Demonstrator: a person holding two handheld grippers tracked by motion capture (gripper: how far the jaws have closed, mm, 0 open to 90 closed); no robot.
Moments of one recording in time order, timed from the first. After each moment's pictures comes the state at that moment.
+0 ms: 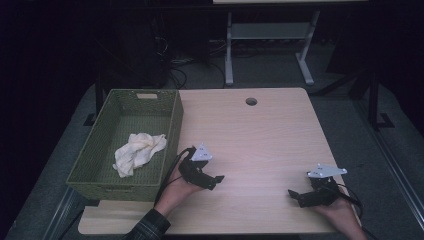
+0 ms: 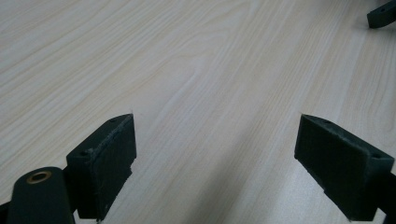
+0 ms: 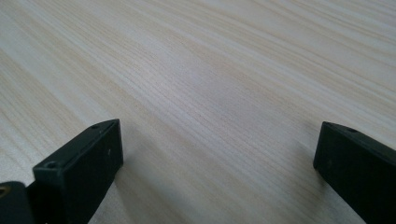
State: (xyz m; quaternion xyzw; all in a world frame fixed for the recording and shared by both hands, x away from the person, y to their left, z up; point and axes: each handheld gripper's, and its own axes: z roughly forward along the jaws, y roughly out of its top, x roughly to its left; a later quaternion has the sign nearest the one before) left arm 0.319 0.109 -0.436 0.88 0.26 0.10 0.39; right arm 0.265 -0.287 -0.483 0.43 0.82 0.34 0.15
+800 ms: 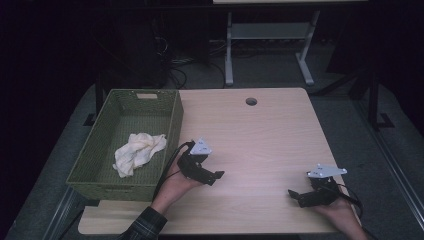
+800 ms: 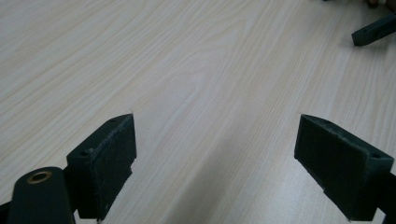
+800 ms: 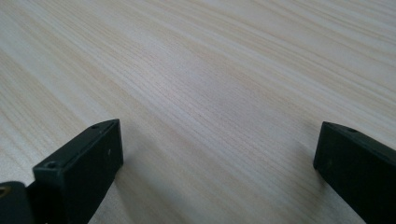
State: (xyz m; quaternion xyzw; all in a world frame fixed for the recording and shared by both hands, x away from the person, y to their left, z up) left arm 0.324 0.109 -0.414 0.88 0.26 0.10 0.39; right arm 0.265 -0.288 -0.483 0.43 0.82 0.35 0.16
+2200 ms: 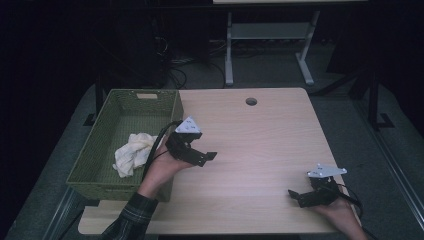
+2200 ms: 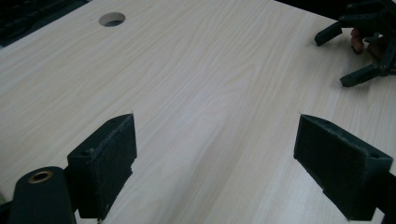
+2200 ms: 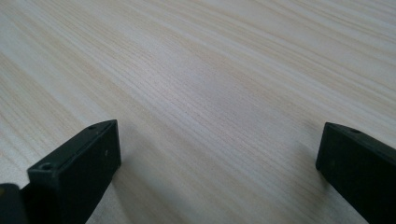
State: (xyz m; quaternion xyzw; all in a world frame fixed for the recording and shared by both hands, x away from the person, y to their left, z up) left arm 0.346 0.133 -0.355 0.87 0.25 0.11 0.42; right arm 0.265 -0.288 -0.483 0.43 0.82 0.34 0.16
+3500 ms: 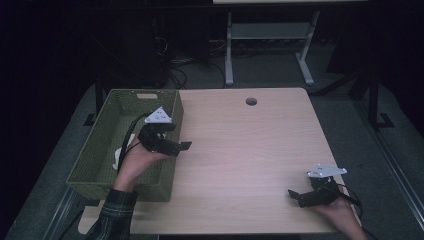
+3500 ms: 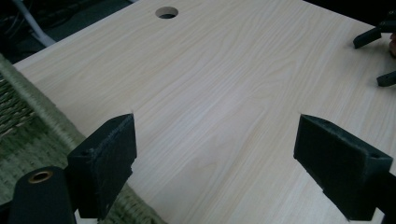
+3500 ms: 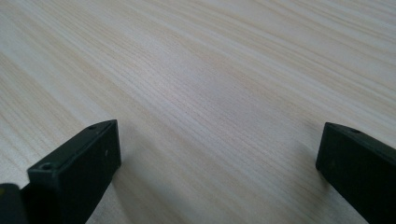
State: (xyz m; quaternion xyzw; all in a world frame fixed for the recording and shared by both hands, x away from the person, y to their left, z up) left arm 0.357 0.200 -0.338 0.85 0.30 0.13 0.41; right arm 0.266 -0.288 -0.483 0.42 0.82 0.34 0.16
